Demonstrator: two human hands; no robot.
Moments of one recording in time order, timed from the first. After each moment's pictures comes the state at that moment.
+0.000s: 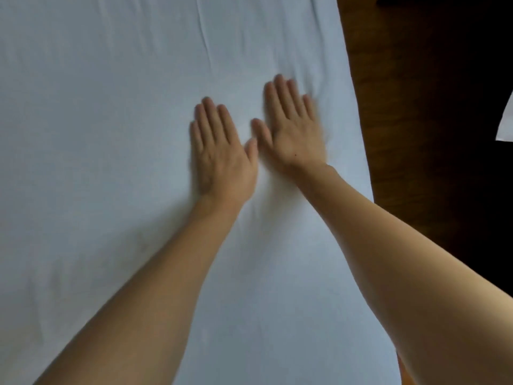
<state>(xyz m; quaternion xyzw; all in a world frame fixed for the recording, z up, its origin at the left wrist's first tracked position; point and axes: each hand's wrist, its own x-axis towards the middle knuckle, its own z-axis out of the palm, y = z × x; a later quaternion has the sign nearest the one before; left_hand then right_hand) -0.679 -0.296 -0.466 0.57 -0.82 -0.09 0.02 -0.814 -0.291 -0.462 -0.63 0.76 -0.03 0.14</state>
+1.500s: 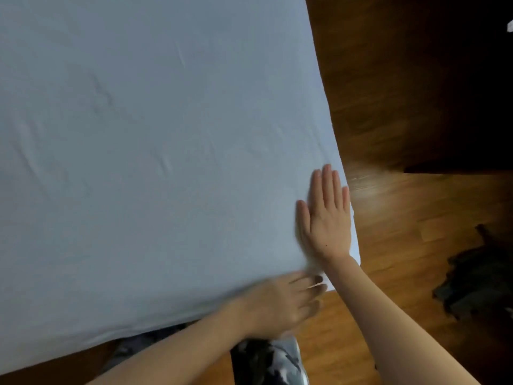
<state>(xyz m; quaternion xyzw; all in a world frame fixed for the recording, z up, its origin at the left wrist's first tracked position) -0.575 0.151 -0.418 -0.05 -0.96 -0.29 -0.02 -0.746 0.158 -0.450 -0.48 0.86 -0.04 0.18</state>
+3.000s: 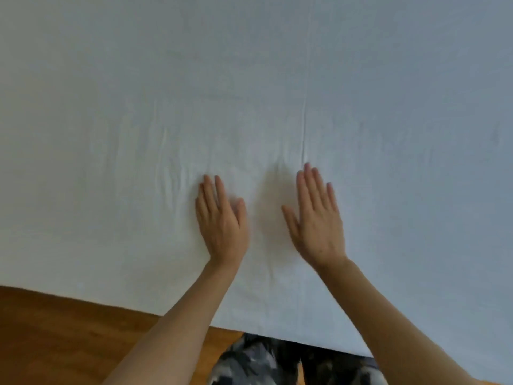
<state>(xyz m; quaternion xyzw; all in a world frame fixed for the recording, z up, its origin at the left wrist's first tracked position) 0.140 -0.177 -0.440 0.76 -0.64 -0.12 0.07 -0.032 -0.164 -0.429 -0.70 0.67 -0.15 0.19</state>
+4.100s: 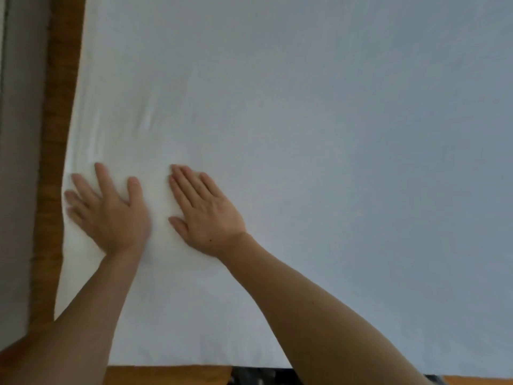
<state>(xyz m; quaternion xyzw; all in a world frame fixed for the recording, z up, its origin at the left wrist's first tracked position) 0.776 -0.368 -0.466 0.86 -0.50 -0.08 0.00 0.613 -0.347 -0.464 -0.84 0.51 0.02 0.17</state>
